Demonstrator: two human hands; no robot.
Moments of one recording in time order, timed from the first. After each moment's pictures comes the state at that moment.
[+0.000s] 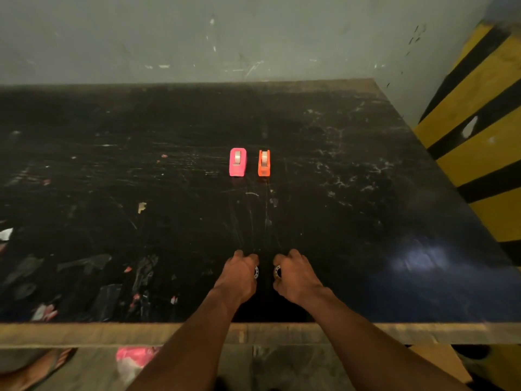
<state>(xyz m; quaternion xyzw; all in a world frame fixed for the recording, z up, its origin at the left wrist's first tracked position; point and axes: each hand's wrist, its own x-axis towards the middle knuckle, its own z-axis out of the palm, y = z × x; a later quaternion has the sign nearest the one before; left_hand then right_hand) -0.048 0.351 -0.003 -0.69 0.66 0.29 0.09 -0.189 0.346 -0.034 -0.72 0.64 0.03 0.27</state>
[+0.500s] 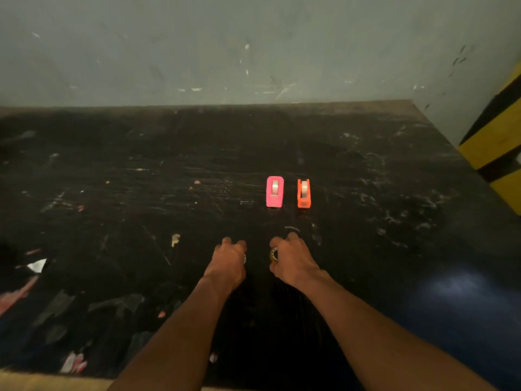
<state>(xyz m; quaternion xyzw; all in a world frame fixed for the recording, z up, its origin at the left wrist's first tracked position) 0.070 0.245 0.027 -0.74 0.63 0.23 0.07 -0.078 0.221 0.005 -0.74 0.62 -0.02 0.26</state>
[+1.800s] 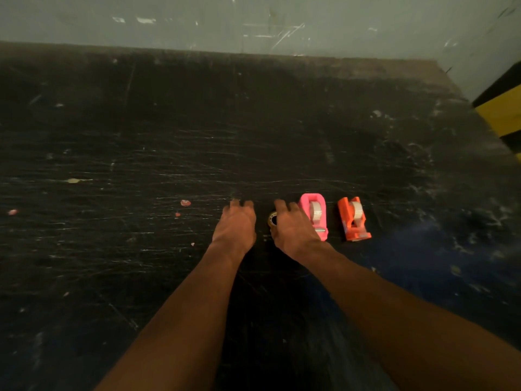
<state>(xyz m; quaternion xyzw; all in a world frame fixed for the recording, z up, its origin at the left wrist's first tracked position) 0.167 -0.035 -0.054 -0.68 0.70 0.24 0.04 0.039 -0.021 -0.049 -0.69 0.69 0.02 0.24</state>
